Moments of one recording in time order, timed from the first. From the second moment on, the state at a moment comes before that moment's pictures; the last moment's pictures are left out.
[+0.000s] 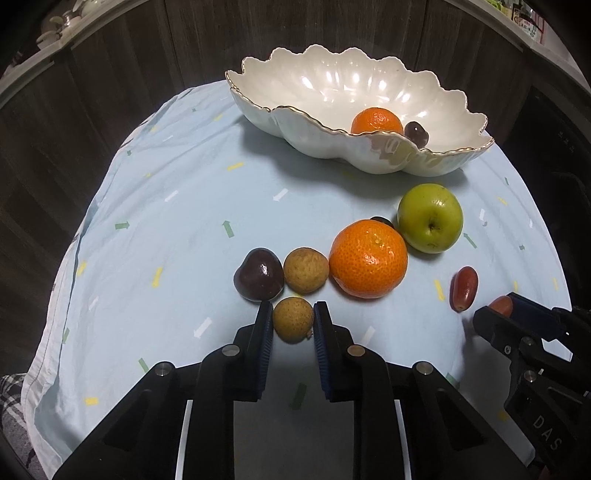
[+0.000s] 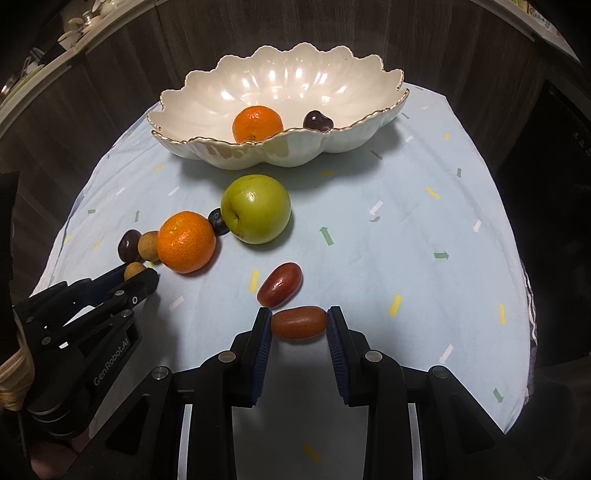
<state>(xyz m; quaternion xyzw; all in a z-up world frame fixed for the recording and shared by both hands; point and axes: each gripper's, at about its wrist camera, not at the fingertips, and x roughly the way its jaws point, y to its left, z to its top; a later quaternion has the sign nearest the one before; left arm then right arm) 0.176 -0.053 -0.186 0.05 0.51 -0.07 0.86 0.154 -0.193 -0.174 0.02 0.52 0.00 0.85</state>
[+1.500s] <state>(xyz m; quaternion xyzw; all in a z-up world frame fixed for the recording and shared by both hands) 0.185 -0.058 -0.105 0.04 0.47 -0.08 0.88 0.165 -0.205 -0.107 0.04 0.45 -0.03 0.89</state>
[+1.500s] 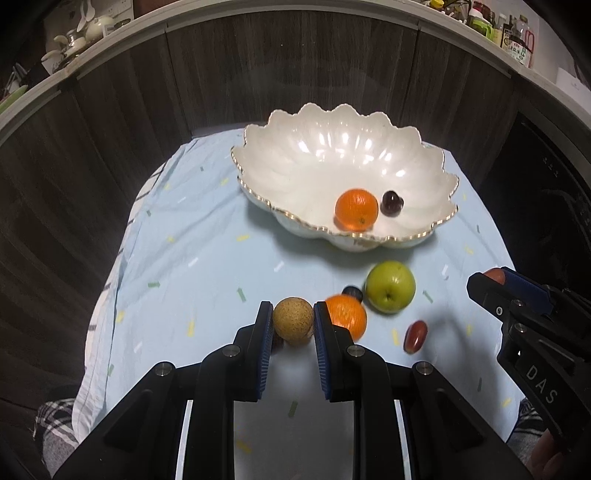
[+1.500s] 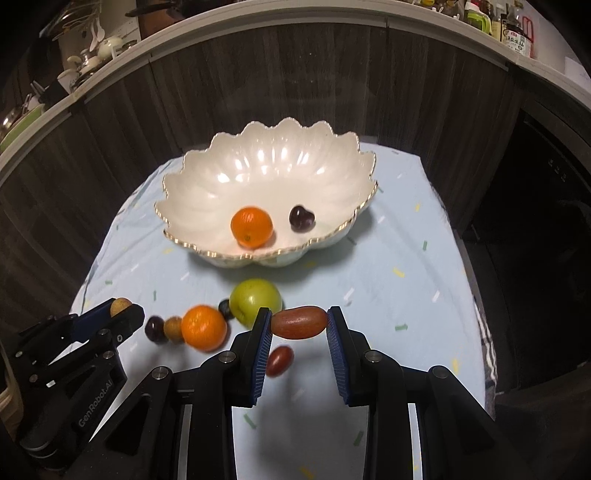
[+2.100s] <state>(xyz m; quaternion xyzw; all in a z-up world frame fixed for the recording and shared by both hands) 0.239 -0.068 -0.075 0.04 0.44 -0.08 0.89 0.216 -0.216 -0.075 0.03 0.41 -0.04 0.91</state>
